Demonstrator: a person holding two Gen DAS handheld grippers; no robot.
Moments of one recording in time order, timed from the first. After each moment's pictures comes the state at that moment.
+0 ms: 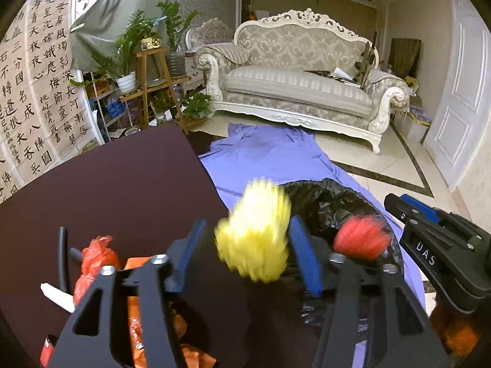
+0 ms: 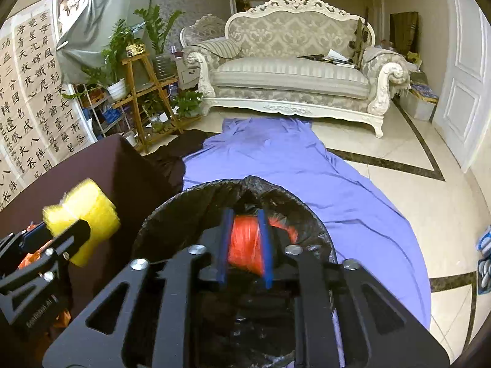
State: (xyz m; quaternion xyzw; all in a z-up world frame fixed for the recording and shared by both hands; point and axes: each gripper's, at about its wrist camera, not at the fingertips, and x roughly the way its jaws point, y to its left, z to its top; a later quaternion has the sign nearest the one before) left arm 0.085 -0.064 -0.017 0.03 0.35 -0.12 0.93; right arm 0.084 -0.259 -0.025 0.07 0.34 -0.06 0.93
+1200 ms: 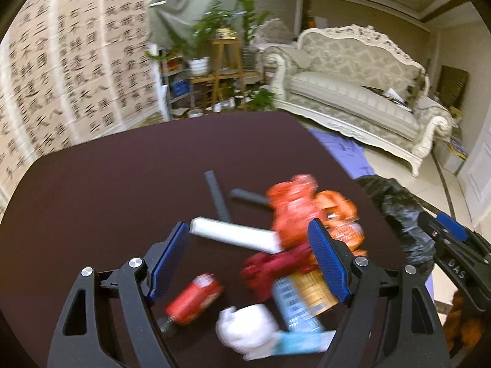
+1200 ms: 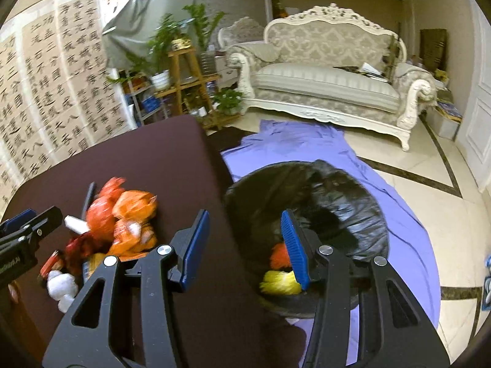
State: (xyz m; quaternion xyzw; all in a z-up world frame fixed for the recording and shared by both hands) left arm 0.006 0.089 0.003 -0.02 0.36 0.01 0.93; right arm 0.014 -0.146 -0.002 0.04 0.33 0.03 0.94
